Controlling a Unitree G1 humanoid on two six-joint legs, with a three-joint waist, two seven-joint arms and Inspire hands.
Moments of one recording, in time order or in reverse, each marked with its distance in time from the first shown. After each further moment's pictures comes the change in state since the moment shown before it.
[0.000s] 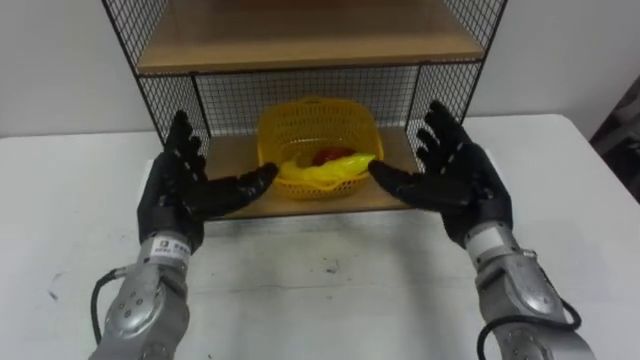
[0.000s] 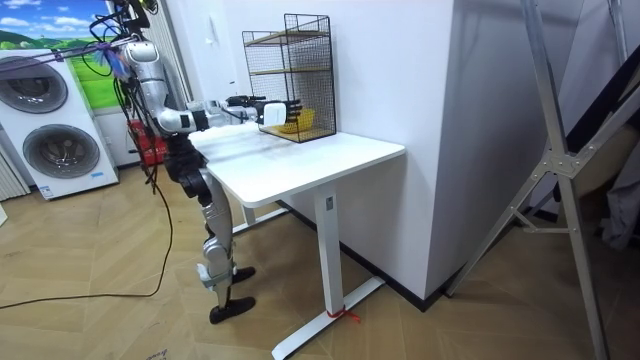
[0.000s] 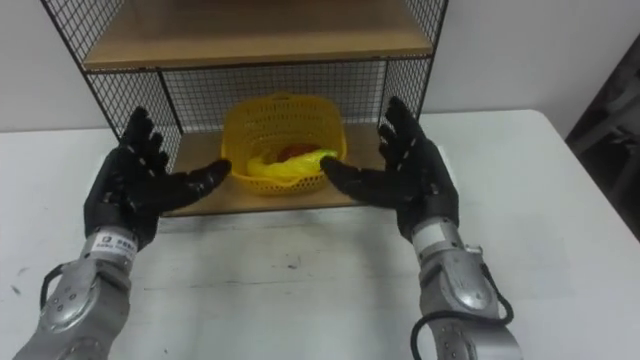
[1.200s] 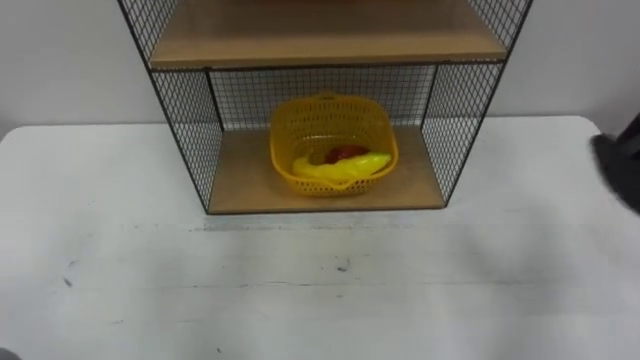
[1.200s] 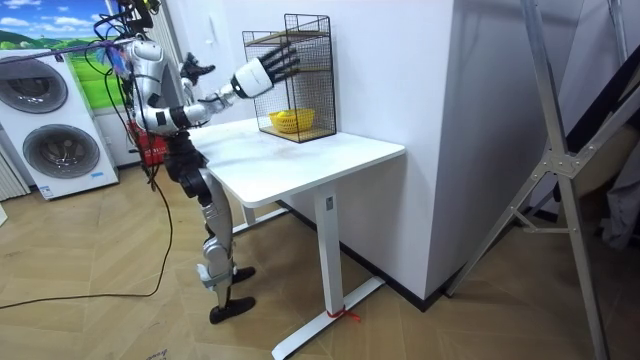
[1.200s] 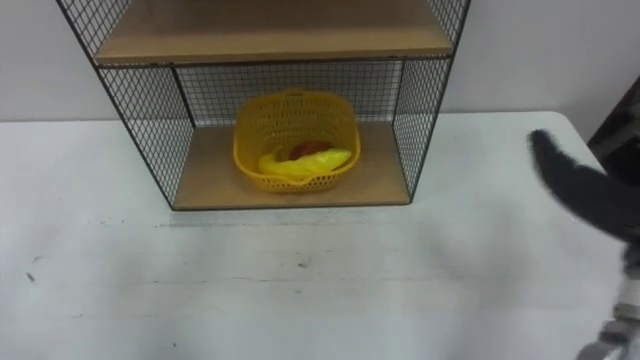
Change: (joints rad) left arm 0.211 0.070 0.584 -0.350 0.236 -0.494 0.553; right arm 0.262 -0.141 -0.560 -0.340 -0.207 -0.375 -0.483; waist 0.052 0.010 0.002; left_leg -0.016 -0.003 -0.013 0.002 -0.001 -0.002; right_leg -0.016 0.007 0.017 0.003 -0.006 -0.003
